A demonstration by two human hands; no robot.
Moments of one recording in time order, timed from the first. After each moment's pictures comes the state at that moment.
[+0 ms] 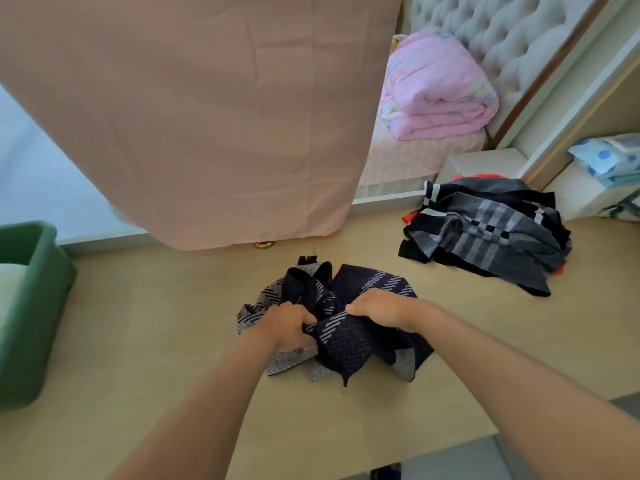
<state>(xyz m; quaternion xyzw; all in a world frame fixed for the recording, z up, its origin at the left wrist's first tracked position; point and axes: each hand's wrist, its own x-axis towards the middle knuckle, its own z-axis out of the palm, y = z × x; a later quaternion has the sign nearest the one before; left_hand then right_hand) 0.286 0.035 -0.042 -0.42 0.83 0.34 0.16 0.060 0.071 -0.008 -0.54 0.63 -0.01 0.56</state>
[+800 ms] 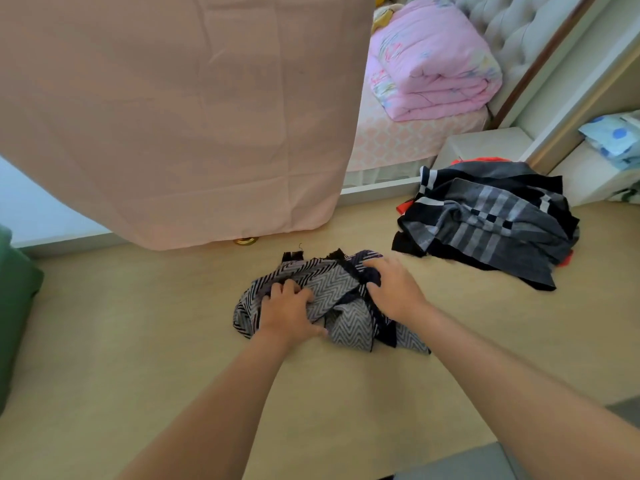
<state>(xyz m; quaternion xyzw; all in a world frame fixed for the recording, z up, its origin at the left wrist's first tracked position) 0.235 0.021 -0.076 -0.54 0.80 0.22 0.12 0.009 0.049 -0.060 -0.59 0.75 -0.13 0.27</state>
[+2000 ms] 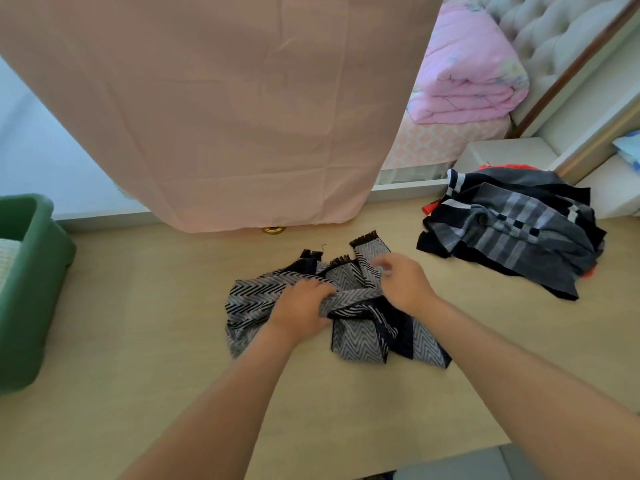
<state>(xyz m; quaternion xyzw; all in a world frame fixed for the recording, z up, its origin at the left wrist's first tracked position) 0.276 0.027 -0.068 -0.47 0.85 0.25 0.04 0.053 0.040 -0.049 -0.55 0.75 -0.17 0.31</state>
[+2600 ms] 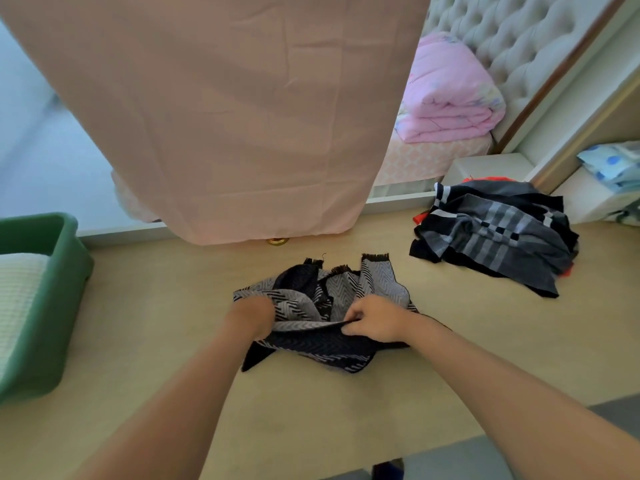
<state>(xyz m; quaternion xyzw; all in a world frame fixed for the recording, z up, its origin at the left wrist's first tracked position) 0.348 0.023 -0.017 -0.52 0.78 0.21 0.29 0.102 0.083 -0.017 -0.64 0.63 0.01 0.44</state>
